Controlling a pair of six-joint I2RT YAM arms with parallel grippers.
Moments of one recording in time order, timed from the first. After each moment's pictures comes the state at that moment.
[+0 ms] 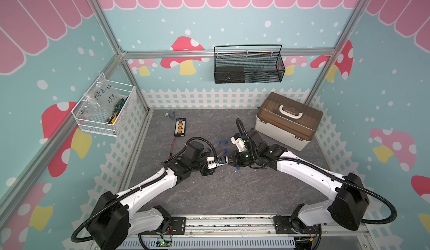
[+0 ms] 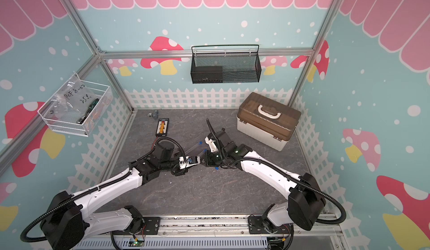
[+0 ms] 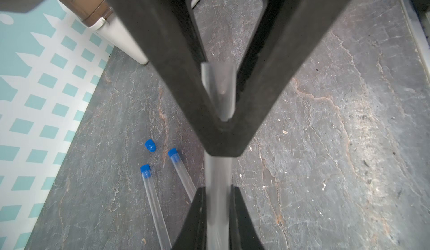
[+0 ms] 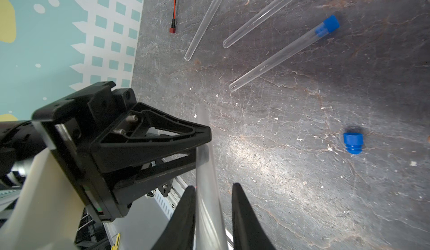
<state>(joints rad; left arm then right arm) -0.62 1.20 0.72 -0.20 0.39 0.79 0.76 1.41 1.09 -0.51 -0.39 0.67</state>
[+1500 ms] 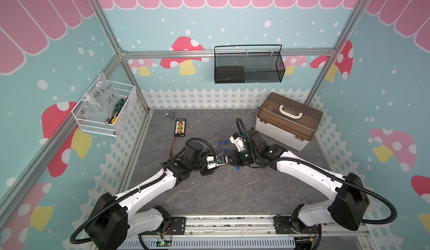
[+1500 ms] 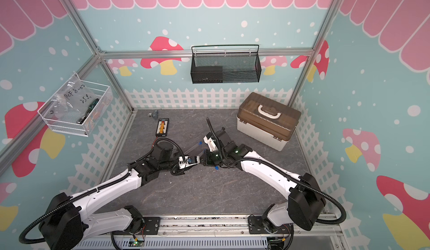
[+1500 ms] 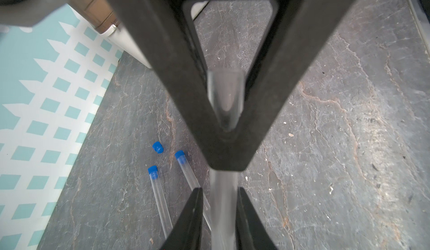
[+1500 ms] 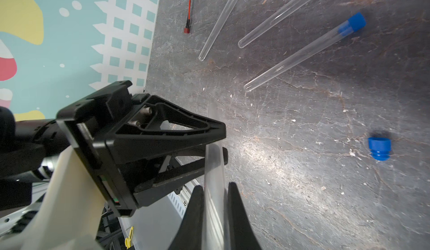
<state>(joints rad) -0.62 1.19 0.70 -0.17 0.38 0.79 0.76 1.40 1.09 -0.47 -0.45 0.71</state>
